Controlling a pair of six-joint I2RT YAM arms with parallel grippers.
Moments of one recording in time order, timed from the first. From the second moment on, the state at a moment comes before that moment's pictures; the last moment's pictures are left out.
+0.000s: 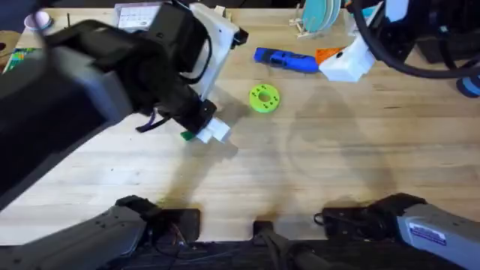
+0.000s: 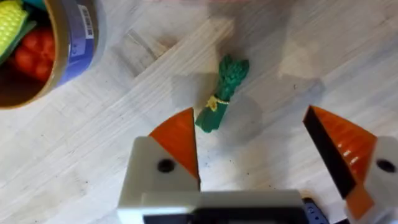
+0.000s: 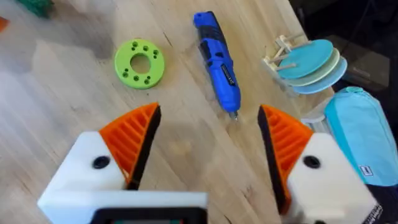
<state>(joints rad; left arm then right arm) -0.43 1.24 0.95 -0.99 0.00 0.21 0.29 1.20 1.36 -0.99 -0.15 -0.71</state>
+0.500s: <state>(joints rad) -0.43 1.63 0.97 -0.92 -0.01 0.22 0.29 1.20 1.36 -0.99 -0.08 -0.72</state>
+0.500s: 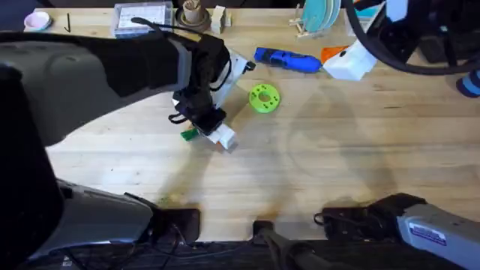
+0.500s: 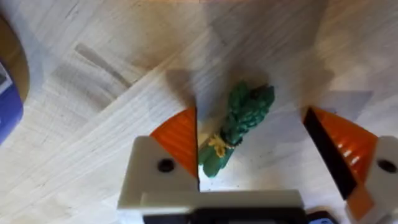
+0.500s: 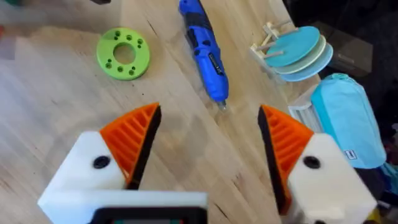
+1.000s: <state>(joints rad) -0.43 1.63 0.99 -0.92 -0.02 0.23 0.29 1.20 1.36 -0.99 -0.06 -0.75</state>
